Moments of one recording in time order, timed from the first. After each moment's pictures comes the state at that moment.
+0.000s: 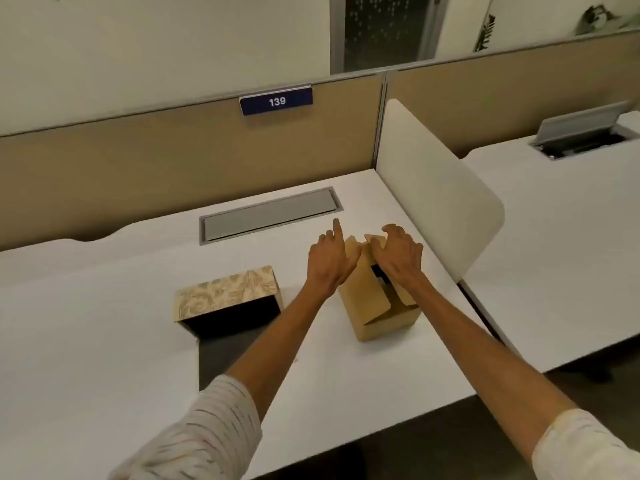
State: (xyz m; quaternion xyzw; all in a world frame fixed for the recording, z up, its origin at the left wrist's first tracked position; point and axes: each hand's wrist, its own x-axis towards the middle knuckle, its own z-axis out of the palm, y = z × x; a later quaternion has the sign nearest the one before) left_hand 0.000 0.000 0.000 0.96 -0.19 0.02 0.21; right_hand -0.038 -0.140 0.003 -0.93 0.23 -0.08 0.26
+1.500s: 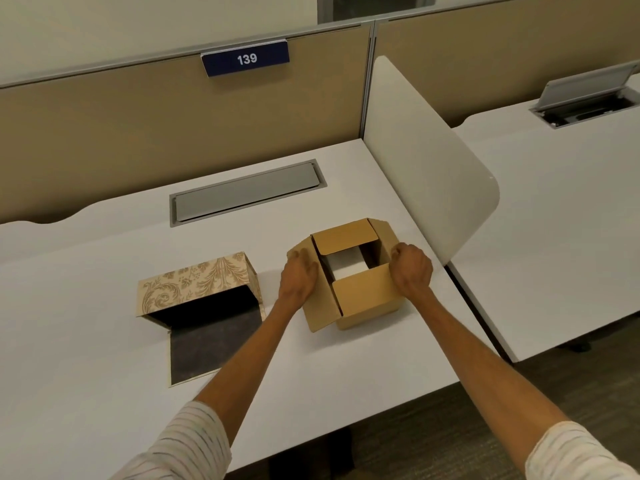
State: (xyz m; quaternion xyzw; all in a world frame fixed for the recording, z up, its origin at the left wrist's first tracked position) left_hand -0.001 0.020 -0.080 0.92 -0.10 -0.14 0.34; right_hand -0.060 -0.204 -0.076 -0.94 0.29 -0.03 0.18
